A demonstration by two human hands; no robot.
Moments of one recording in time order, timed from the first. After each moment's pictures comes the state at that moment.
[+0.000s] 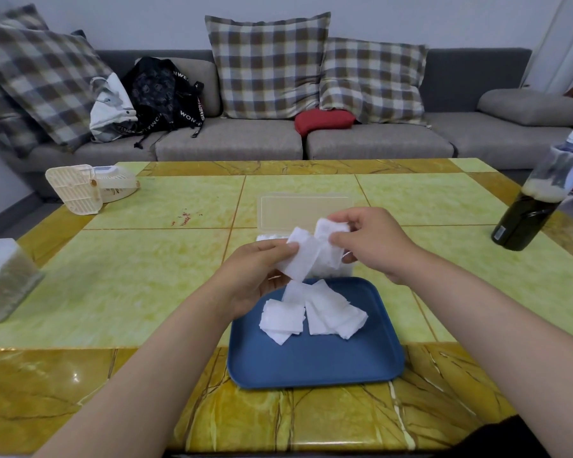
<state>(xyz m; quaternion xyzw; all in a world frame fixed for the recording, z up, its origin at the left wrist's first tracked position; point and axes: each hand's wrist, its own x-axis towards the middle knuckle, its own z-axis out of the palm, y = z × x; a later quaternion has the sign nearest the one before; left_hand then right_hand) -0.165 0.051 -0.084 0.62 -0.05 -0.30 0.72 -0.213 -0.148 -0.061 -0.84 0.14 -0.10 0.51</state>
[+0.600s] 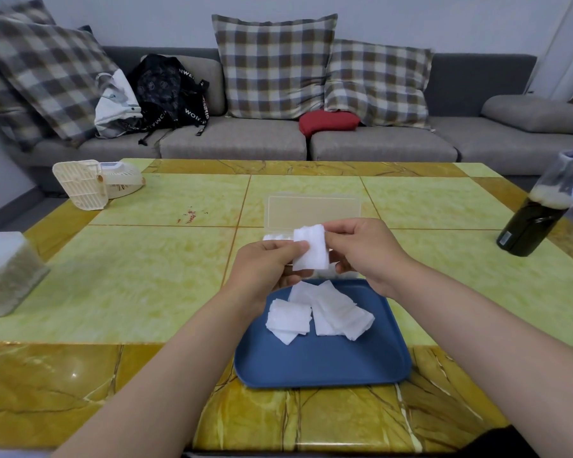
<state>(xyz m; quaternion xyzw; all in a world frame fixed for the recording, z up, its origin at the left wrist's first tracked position) -0.171 0.043 -0.084 0.66 0.00 -0.21 0.72 -0.211 -0.118 -0.068 -0.75 0.17 -0.08 0.64</state>
